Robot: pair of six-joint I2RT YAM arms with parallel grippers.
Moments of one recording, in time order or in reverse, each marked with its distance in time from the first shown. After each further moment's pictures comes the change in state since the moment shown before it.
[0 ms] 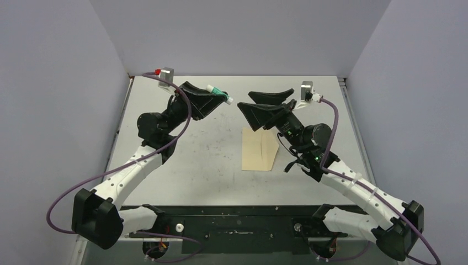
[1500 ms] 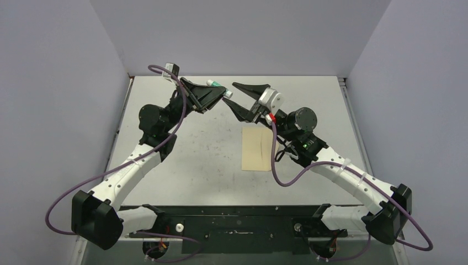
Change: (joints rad) left arm 0.004 -0.007 0.058 -0.227 -0.074 -0.363; right arm 0.048 0.156 0.210 -0.119 -0.201 -1.013
